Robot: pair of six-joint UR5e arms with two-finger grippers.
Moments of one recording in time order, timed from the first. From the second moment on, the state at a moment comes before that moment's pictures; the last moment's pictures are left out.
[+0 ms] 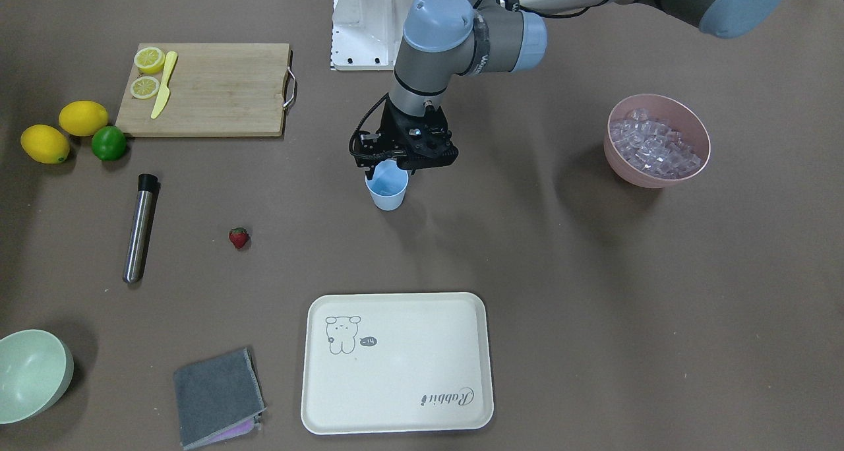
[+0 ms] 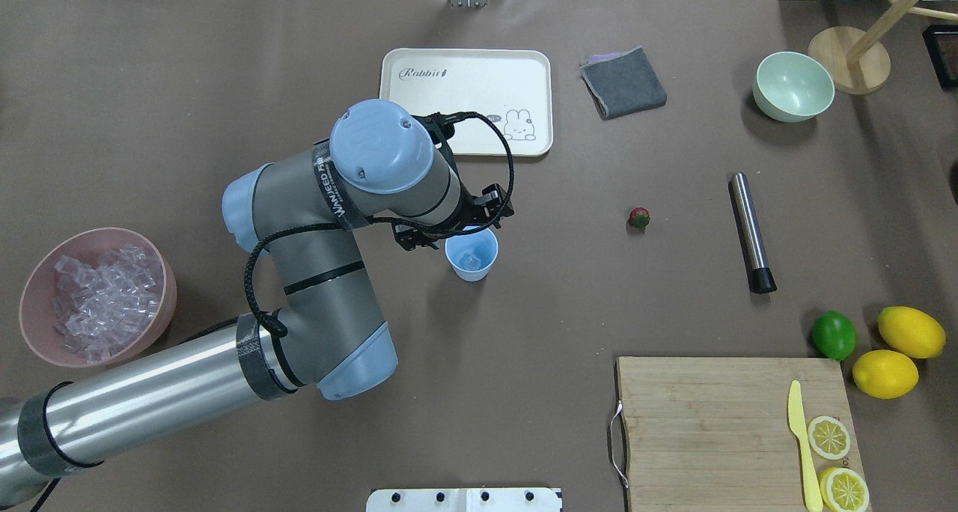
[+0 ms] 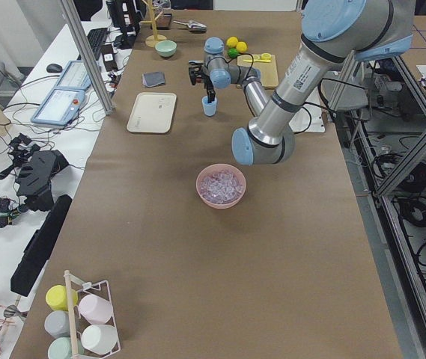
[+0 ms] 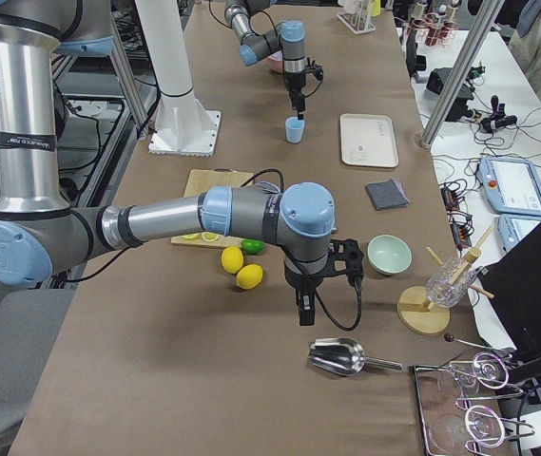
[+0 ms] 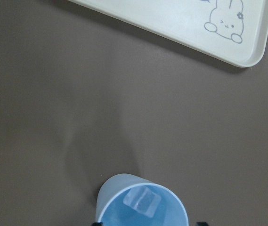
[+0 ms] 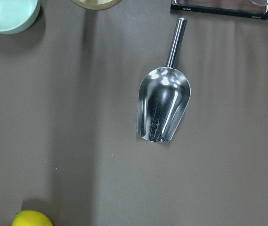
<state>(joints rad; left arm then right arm) -0.53 -2.37 -1.59 -1.77 -1.88 -1.53 1.74 -1.57 1.80 -1.87 2.31 -0.26</state>
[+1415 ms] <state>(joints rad) -0.86 -1.81 -1.94 -1.80 -2.19 -0.99 1.74 -1.57 1.80 -1.87 2.31 -0.26</state>
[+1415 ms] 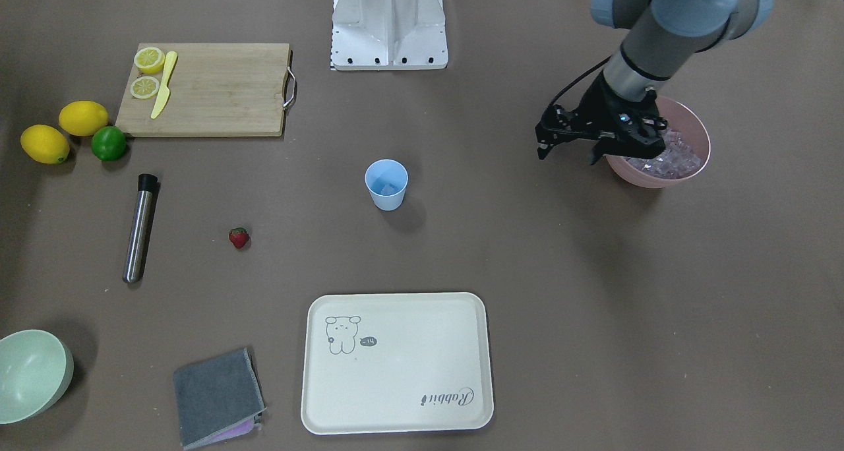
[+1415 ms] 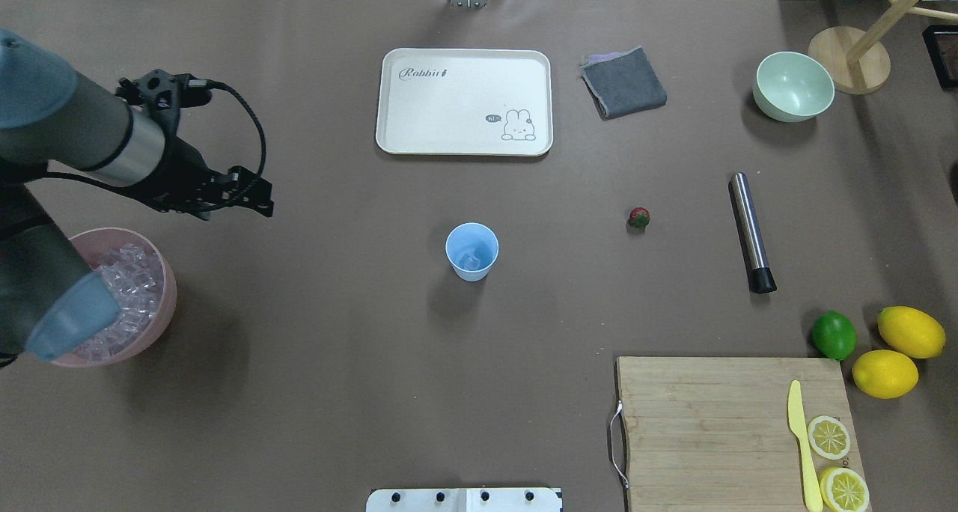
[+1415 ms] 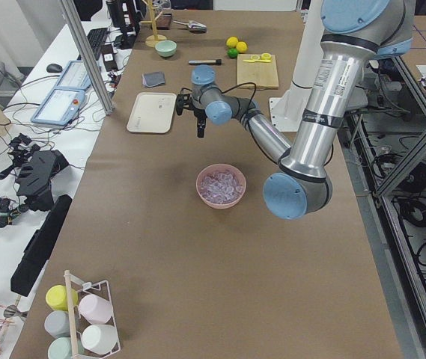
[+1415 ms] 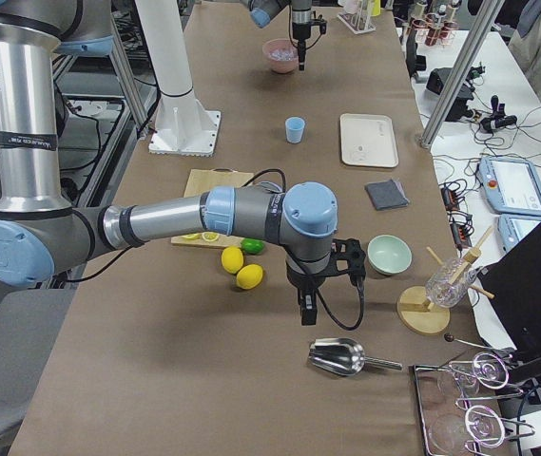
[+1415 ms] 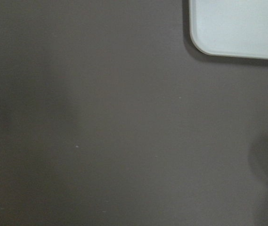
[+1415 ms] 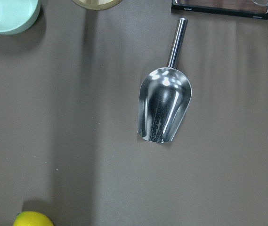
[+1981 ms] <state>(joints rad) -1.11 -1.58 -1.92 -1.87 -2.38 -0.61 1.74 -1.57 1.80 -1.87 2.31 -0.26</state>
